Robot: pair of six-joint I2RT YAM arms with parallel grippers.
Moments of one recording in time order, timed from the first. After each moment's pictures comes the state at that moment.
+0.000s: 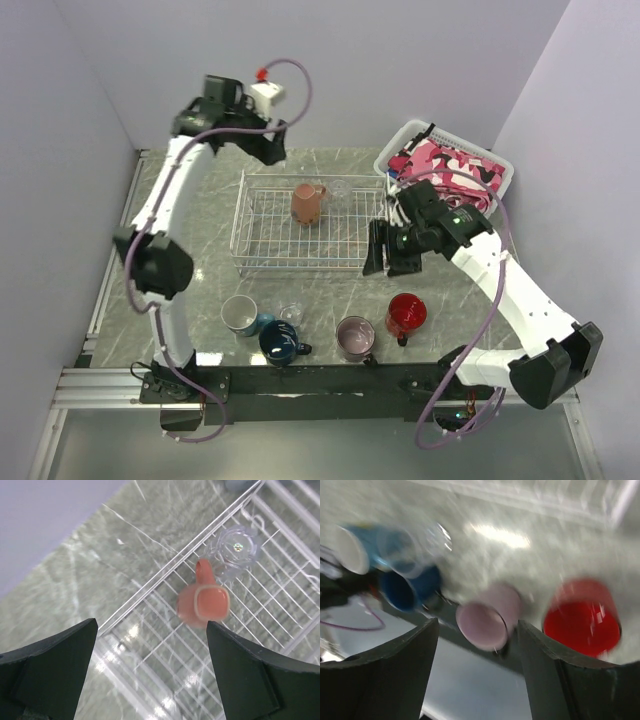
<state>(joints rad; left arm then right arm) -0.30 2.04 2.22 -0.85 0.39 0.29 0.48 1.24 1.29 -1.07 -0.28 0.47</state>
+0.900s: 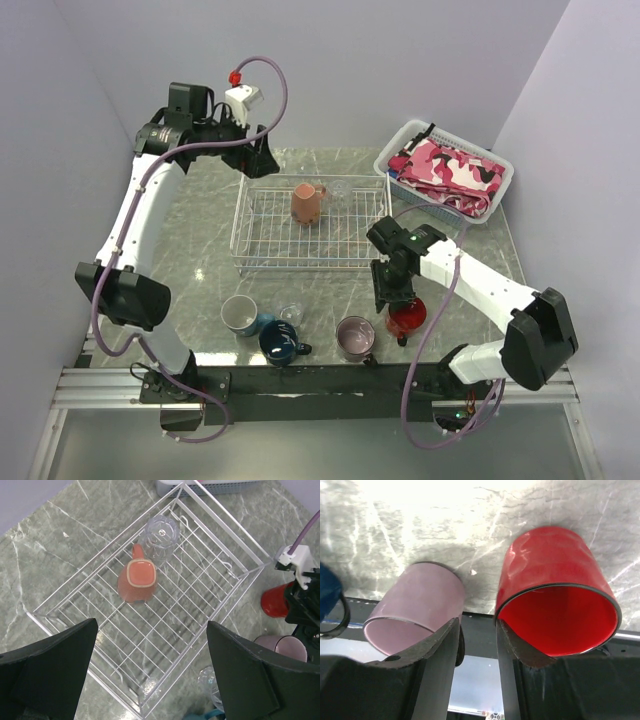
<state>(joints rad) -0.22 1.71 1.99 -0.91 0.64 0.18 0.62 1.34 1.01 -1.09 -0.07 0.59</state>
